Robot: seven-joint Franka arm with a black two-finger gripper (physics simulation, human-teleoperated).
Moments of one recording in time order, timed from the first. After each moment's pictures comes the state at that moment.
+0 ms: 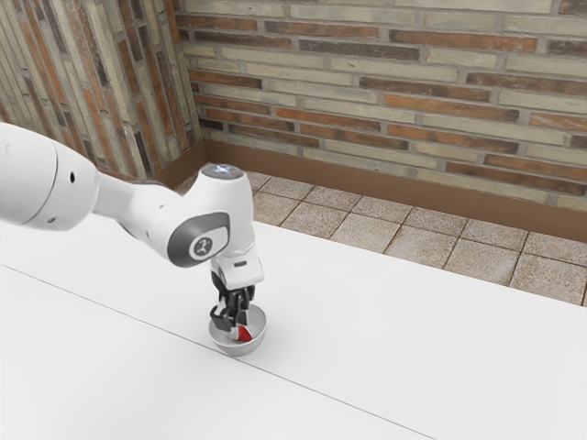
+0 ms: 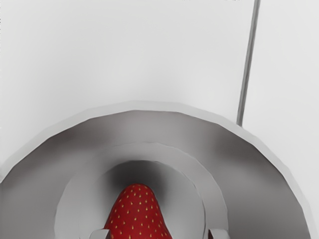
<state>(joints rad) 0.13 0.27 -0.30 -2.14 0.15 2.29 1.17</state>
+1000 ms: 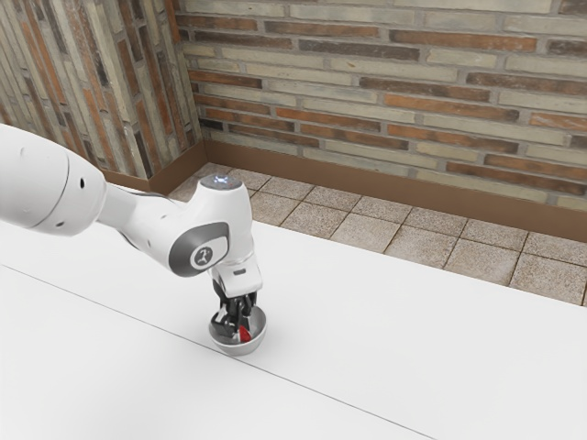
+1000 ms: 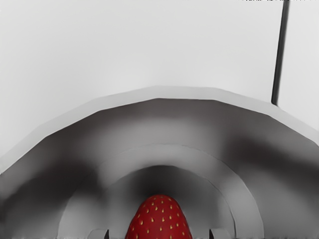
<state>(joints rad) 0.14 0.32 -0.29 -2.14 0.15 2.36 1.20</state>
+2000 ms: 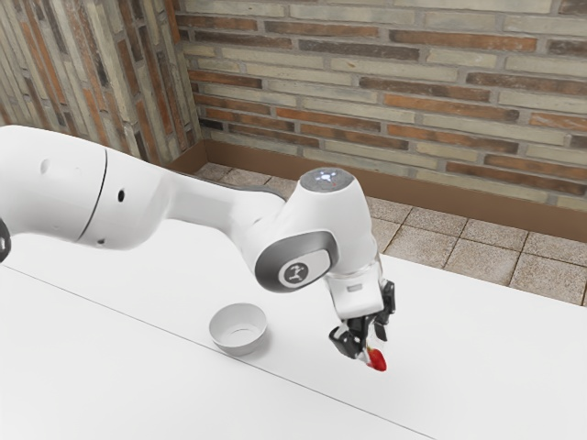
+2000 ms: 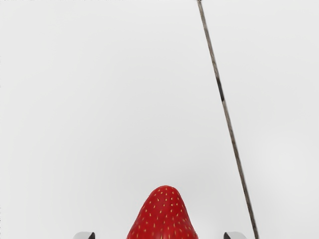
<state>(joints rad) -0.08 0.36 -0.51 -1.93 0.14 2.39 1.14</state>
